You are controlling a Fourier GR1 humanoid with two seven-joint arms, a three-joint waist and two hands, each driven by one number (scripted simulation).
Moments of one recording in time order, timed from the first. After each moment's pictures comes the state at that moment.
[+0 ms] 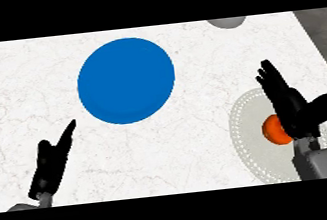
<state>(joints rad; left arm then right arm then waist) -0.03 0.47 -0.35 -1.31 0.30 0.22 0.10 -0.14 -0.24 0.08 -1.46 -0.19 -0.08 0.04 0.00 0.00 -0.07</state>
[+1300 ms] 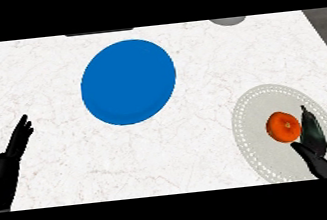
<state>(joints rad) 0.09 0.60 -0.21 -1.47 0.16 0.31 -0.17 0.38 -0.14 0.04 -2.04 -0.07 -0.77 -0.12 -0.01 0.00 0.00</state>
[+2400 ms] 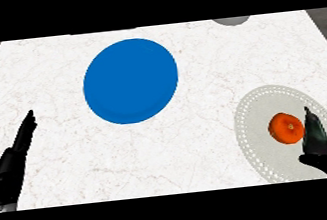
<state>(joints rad) 0.06 0.55 -0.18 -1.47 0.09 0.28 -0.13 0.26 -0.60 0.05 -1.98 0.03 -0.39 0.72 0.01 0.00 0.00</state>
